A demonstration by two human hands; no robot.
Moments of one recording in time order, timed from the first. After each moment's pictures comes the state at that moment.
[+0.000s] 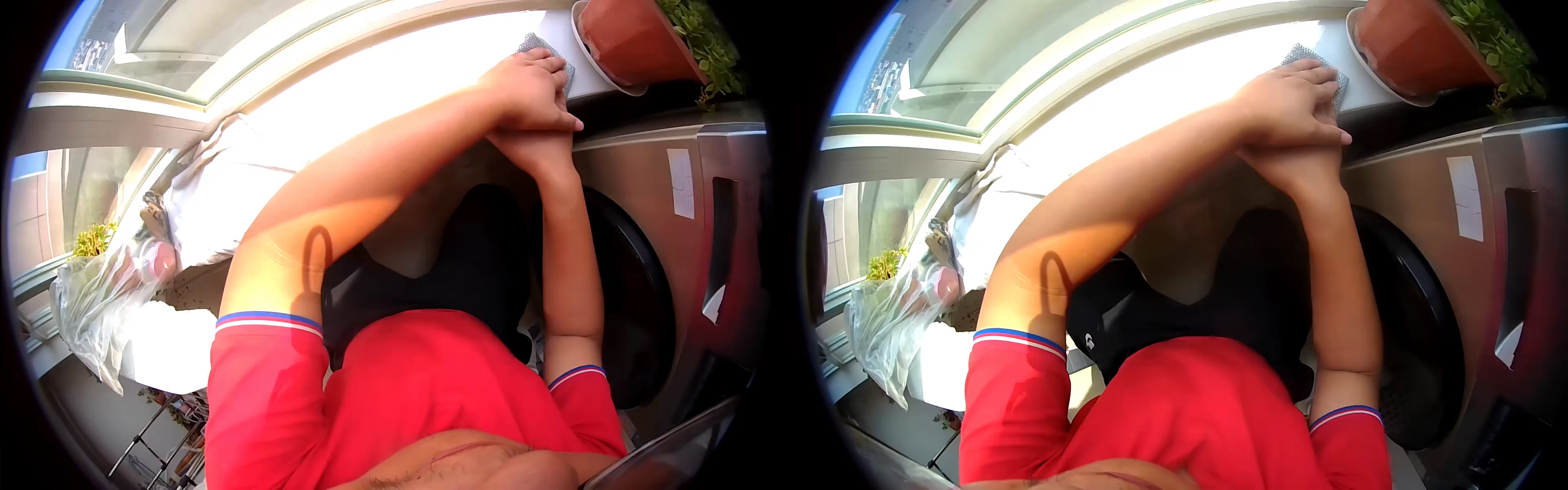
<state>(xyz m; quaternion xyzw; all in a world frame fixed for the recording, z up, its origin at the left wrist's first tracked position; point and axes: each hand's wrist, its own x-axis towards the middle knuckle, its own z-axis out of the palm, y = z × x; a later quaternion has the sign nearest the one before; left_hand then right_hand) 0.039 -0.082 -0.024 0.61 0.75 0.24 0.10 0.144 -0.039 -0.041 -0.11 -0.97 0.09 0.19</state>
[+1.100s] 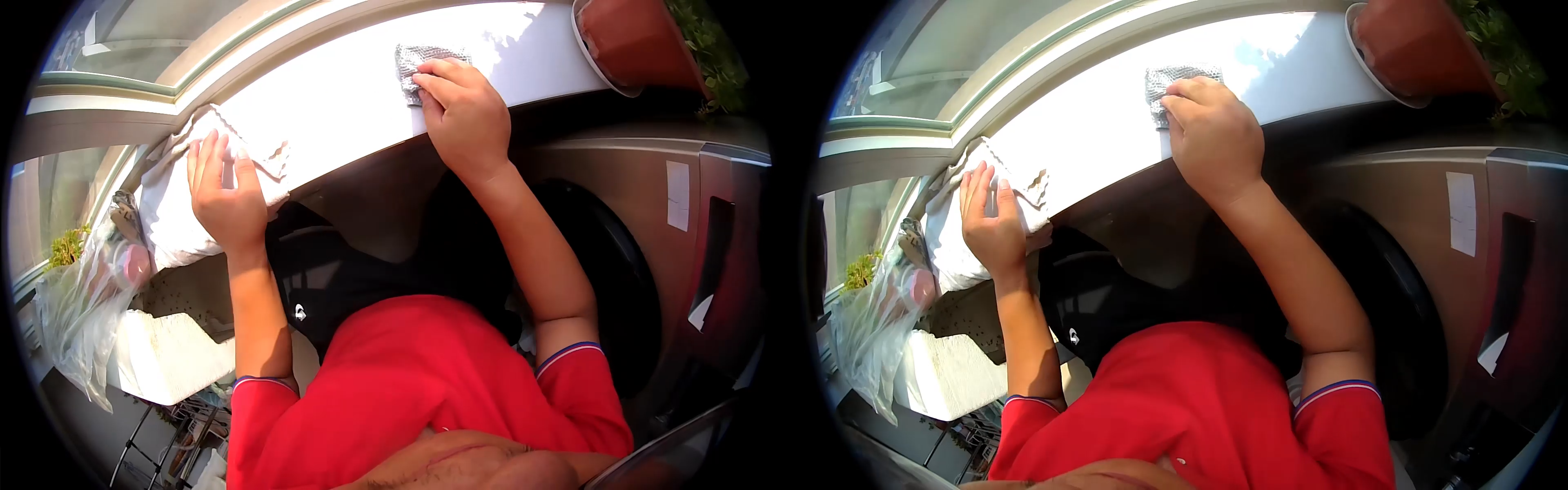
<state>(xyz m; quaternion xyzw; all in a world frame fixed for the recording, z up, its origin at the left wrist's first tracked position) 0.039 -0.398 -0.027 0.15 0.93 0.23 -0.24 0.102 -0.106 -0.039 -0.03 -0.92 0.21 0.33</state>
